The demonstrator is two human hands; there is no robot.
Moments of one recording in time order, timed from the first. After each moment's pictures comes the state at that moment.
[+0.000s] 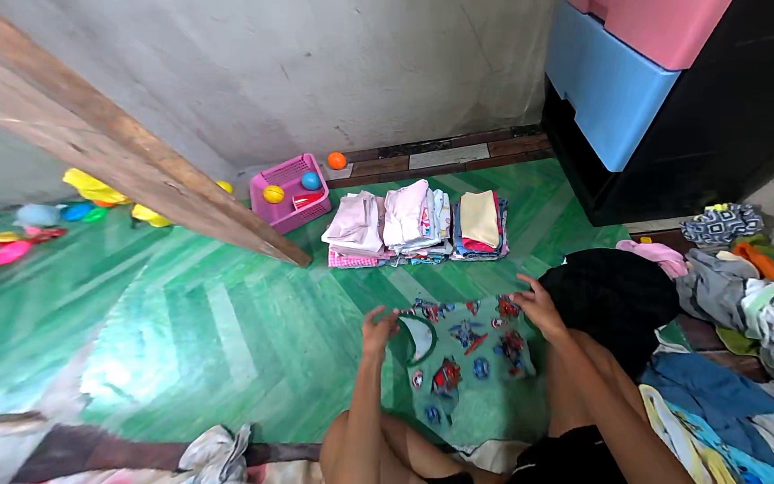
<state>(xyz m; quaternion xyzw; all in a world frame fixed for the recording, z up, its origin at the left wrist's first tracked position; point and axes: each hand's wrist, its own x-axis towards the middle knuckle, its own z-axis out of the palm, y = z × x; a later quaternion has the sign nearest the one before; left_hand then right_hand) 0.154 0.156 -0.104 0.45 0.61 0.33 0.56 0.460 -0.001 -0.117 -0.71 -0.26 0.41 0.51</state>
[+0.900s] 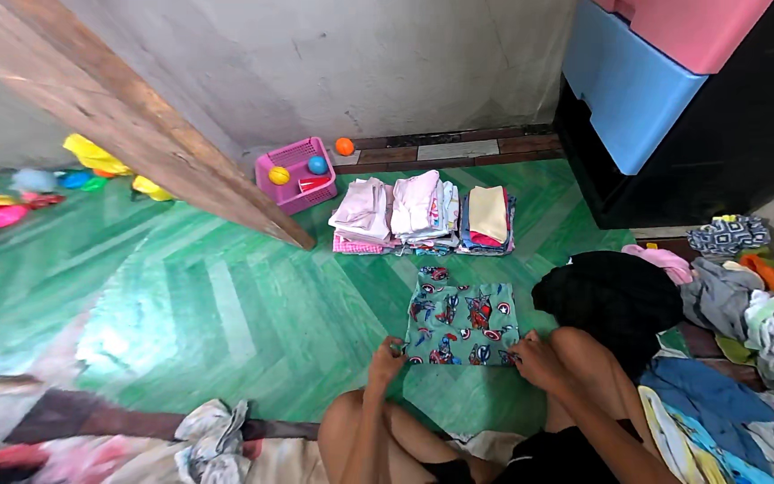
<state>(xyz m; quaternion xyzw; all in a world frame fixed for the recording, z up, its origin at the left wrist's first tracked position) 0.100 0.116 -0.169 0.65 0.63 -0.02 0.43 0.410 -0.053 -0.152 -0.75 -0.54 0.37 -0.02</state>
